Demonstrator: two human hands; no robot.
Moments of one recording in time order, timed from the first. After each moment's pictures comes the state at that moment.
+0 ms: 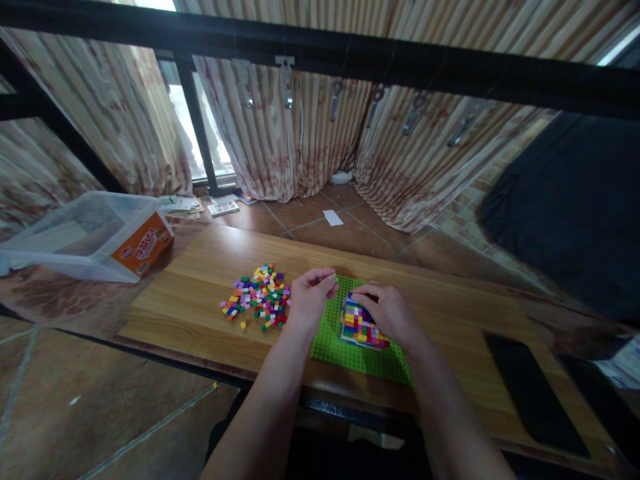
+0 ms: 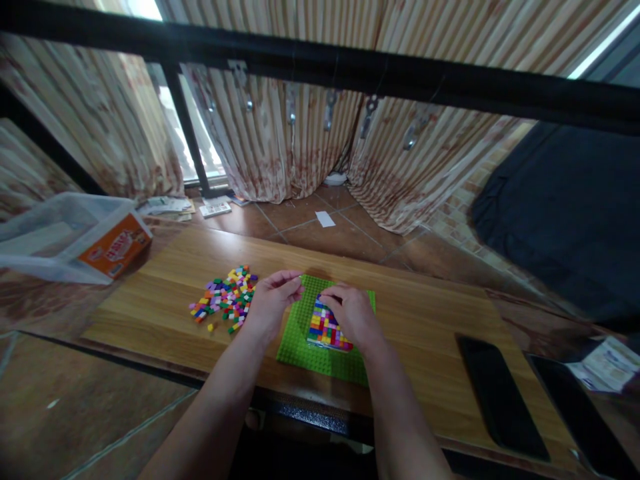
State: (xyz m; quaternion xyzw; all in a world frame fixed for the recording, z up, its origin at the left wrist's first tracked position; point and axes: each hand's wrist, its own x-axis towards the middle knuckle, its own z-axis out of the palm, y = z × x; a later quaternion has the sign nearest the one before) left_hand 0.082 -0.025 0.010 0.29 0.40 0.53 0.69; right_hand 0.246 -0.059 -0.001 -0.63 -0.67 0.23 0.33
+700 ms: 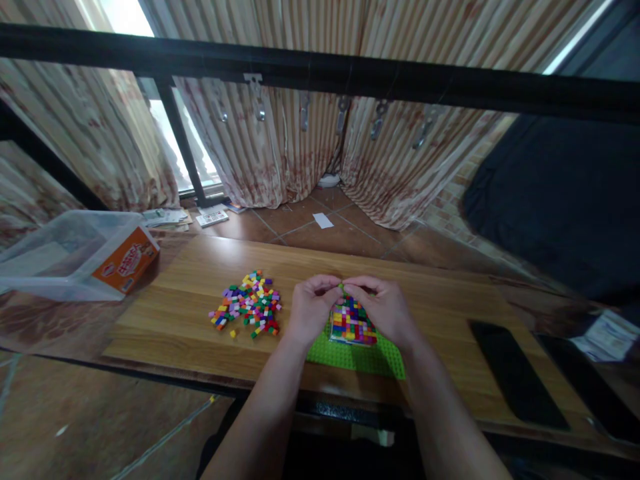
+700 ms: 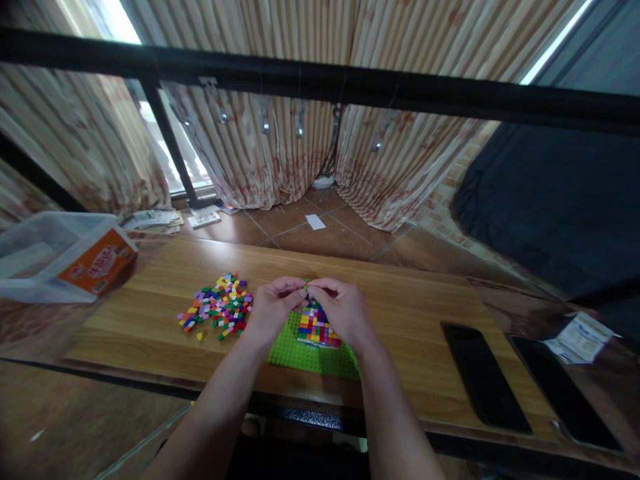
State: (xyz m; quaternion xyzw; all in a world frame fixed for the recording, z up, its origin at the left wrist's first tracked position) left_hand 0.094 -0.034 0.009 0.44 0.37 0.48 0.67; right_hand 0.237 -0.070 0.015 -0.60 -0.56 0.30 0.49
